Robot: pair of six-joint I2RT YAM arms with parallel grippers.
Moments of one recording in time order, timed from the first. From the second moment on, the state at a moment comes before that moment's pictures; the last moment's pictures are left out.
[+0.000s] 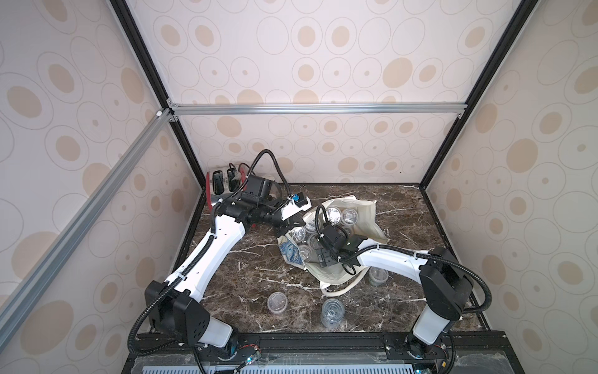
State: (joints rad) left arm -0.39 1.46 1.48 -0.87 0.71 0.78; right arm 0.82 1.72 1.15 -0.56 0.39 0.43
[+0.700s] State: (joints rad) left arm -0.39 1.46 1.48 -0.88 0.71 0.79; right arm 0.80 1.56 1.05 -0.48 0.28 0.42
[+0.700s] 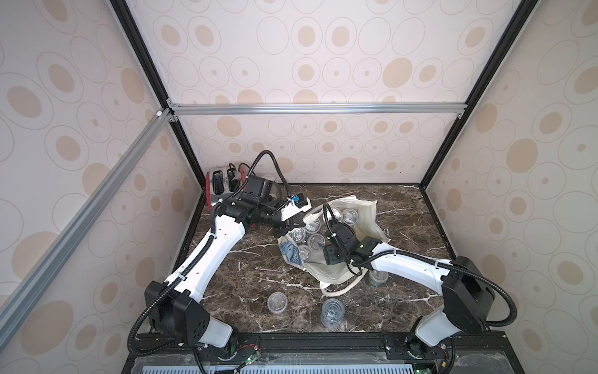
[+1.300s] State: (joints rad) left arm -0.39 1.46 1.48 -0.88 0.70 0.79; right arm 0.80 1.36 1.15 -0.72 0.23 0.44
